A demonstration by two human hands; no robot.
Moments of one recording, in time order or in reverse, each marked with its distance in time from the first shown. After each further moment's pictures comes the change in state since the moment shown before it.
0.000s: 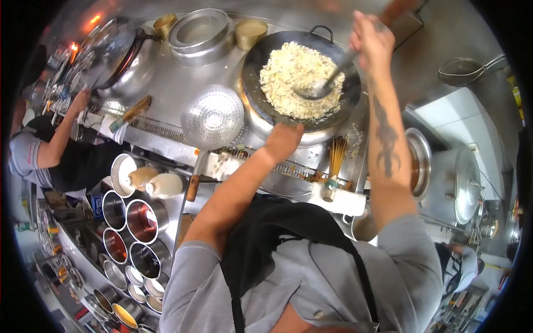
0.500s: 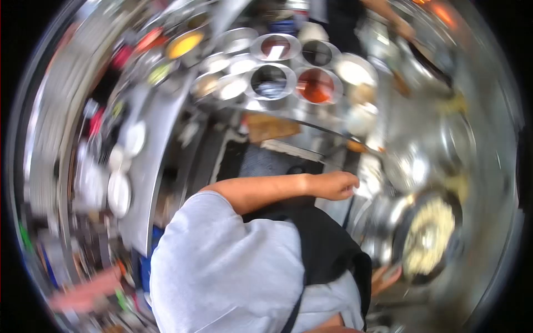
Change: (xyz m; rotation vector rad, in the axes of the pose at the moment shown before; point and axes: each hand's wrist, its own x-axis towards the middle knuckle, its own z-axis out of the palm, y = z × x) left_hand -0.297 0.108 -0.067 -0.508 0.714 -0.813; right_hand -0.263 0.164 -0.083 -0.725 -0.332 -0.454
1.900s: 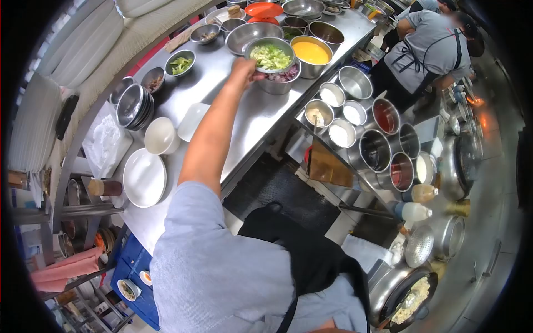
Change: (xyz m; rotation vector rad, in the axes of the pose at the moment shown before) left_hand -0.455 -0.106 -0.540 -0.521 1.494 -0.479; right_hand -0.105 -0.355 0.114 0.175 -1.578 -0.268
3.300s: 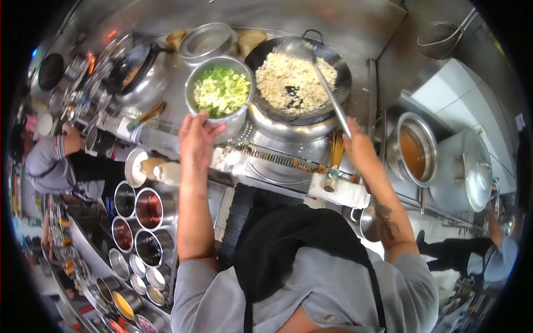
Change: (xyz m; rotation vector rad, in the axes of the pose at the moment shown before) left_hand -0.585 -0.185 0.648 -0.064 -1.631 -0.468; right_hand -0.301 0.226 -0.104 0.118 1.242 0.993
